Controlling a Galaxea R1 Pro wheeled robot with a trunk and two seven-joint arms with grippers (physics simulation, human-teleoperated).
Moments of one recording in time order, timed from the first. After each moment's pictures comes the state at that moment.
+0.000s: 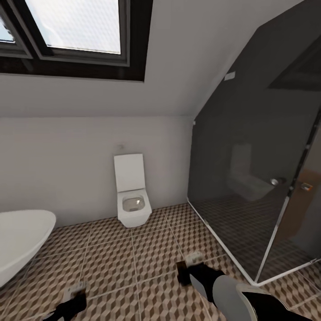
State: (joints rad) left arm -0.54 0.18 0.49 -0.01 -0.11 -0.18 -0.18; right arm -0.80 0.17 -0.14 0.03 0.40 0.21 -0.06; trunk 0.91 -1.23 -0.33
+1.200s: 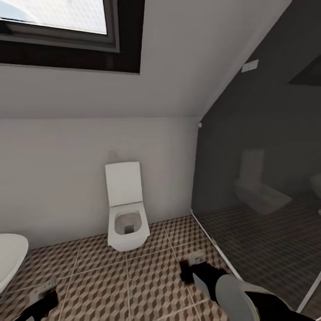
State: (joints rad) left arm -0.54 0.32 0.50 -0.01 0.08 -0.18 -0.19; right arm -0.80 0.15 -0.14 0.02 0.40 0.21 -0.06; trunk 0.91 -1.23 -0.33
